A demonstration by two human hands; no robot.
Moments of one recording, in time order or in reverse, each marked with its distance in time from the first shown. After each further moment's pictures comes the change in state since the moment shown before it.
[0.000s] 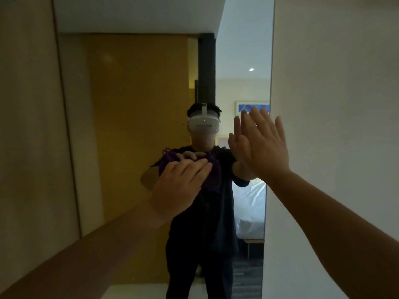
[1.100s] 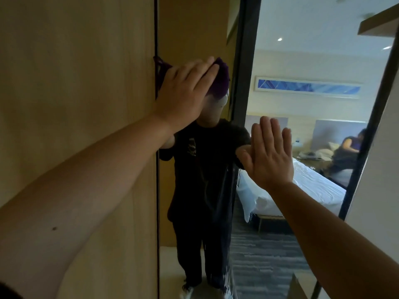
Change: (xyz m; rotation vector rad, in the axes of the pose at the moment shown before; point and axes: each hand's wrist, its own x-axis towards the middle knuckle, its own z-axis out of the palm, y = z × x) left_hand -0.041 -0.233 -0.027 0.171 0.063 -0.112; right_hand -0.056 -0.196 0.103 -0.138 -0.014 -0.114
